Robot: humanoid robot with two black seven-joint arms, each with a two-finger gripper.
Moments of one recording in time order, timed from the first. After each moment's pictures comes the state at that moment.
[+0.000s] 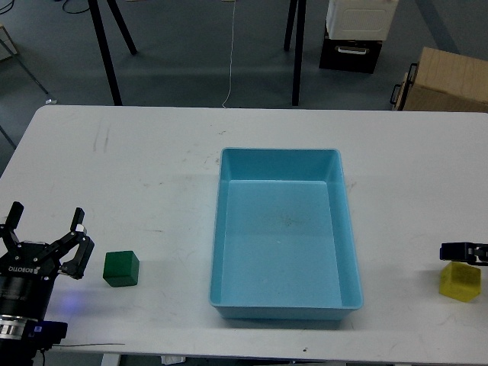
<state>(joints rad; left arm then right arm) 0.40 0.03 -1.58 -1.62 -0.24 -0.49 0.18 1.36 -1.14 -0.67 1.68 -0.92 0.12 -0.24</state>
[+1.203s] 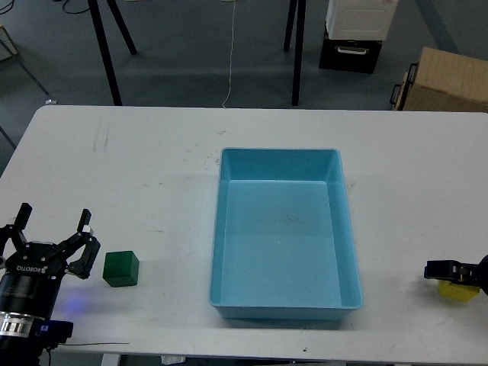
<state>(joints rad) 0.38 0.03 -1.56 -1.58 -0.23 -0.49 0.18 1.22 -1.05 -0.59 1.69 -0.82 0.05 -0.23</state>
